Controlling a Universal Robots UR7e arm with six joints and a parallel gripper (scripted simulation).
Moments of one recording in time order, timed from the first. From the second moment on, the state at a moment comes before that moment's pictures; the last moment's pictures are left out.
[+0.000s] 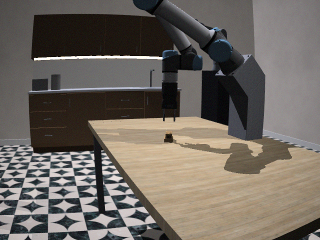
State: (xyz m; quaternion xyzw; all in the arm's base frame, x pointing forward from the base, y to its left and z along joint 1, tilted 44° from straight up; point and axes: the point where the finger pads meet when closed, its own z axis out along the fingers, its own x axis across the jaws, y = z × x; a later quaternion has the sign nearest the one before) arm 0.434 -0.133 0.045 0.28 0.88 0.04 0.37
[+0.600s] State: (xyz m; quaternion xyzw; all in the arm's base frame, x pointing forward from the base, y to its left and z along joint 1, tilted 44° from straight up) arm 0.436 -0.133 0.043 0.28 0.88 0.04 0.37
